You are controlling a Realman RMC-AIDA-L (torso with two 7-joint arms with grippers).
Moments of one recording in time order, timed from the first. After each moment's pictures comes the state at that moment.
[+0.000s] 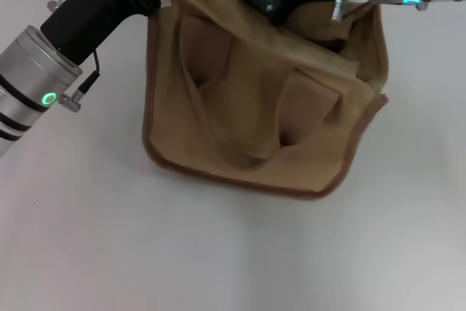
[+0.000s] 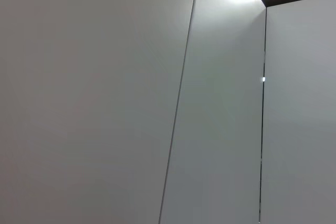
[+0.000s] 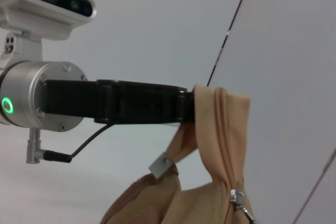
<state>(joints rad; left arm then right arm) -0.65 -2.08 0.34 0.12 1.53 1.67 -0.80 0.73 2.08 -1.24 -1.02 -1.81 -1.14 1.44</state>
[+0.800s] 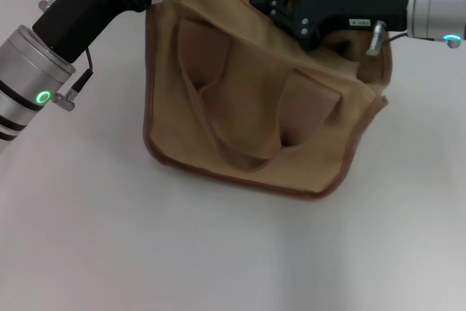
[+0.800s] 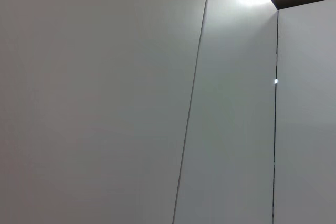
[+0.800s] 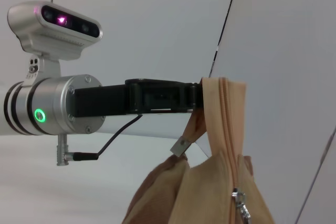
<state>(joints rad) -0.65 -2.08 0.34 0.12 1.51 1.66 -0.80 0.56 2.08 -1.24 -1.10 -1.71 -1.22 1.43</state>
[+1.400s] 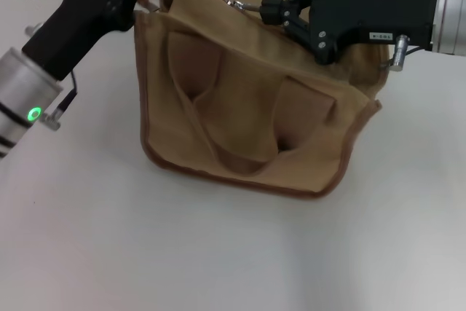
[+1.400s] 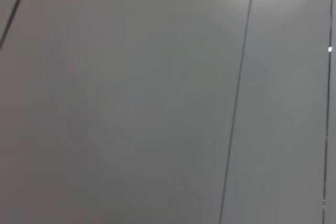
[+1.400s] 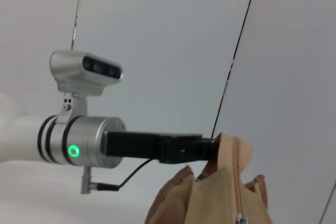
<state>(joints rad) -0.59 -2.08 0.34 0.12 1.50 1.56 -0.78 0.47 2.09 -1.24 -1.21 -1.66 -1.30 1.44</state>
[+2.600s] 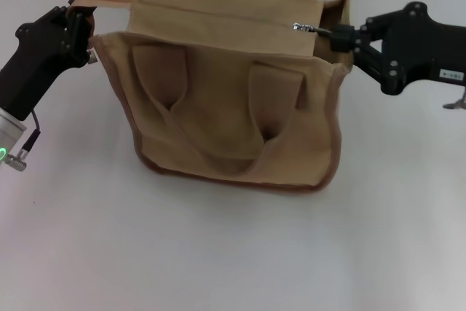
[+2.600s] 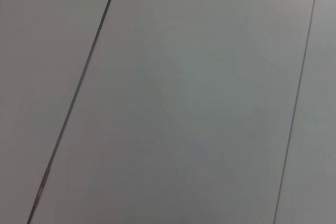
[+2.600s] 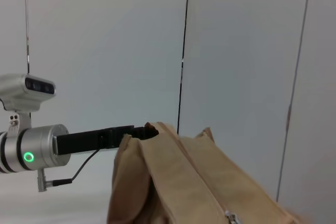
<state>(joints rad) -0.47 -2.08 0.31 0.12 1.48 1.53 -0.78 0.29 2.09 -1.15 -1.23 -1.62 -1.38 1.49</state>
